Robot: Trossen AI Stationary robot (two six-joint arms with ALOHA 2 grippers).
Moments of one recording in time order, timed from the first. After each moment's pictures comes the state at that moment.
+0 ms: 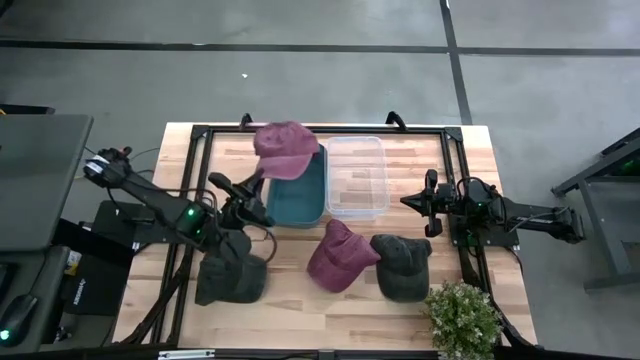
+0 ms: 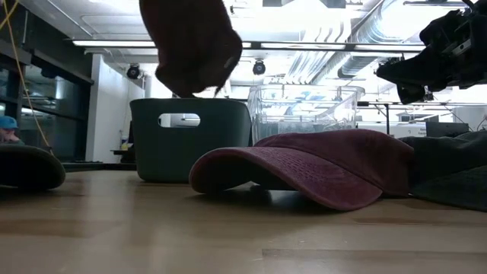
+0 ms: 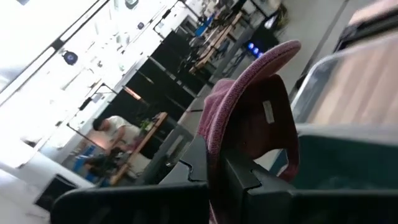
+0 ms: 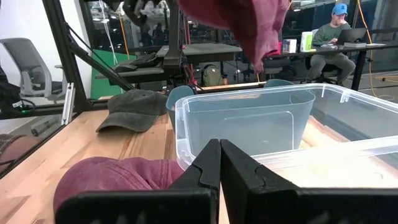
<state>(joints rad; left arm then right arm) -0.53 1.26 1.12 -0.54 -1.57 0.07 -0.15 0.05 0.01 0.04 -0.06 0.08</state>
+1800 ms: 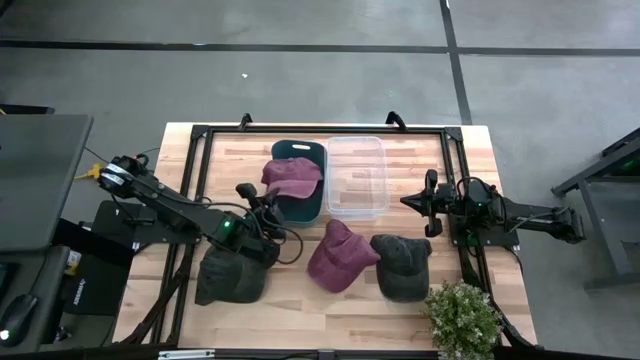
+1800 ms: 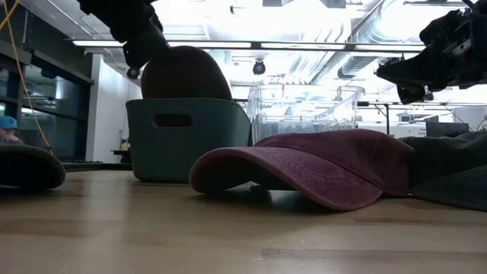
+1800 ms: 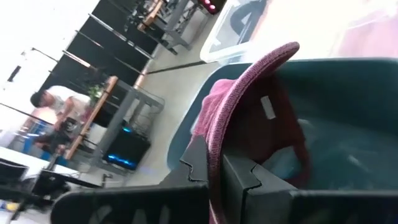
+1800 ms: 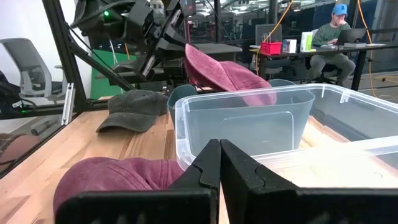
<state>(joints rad) -0.42 1.44 1.00 -0.69 -1.27 -0.34 -0.15 0.05 0.01 0.04 -0.06 0.08</state>
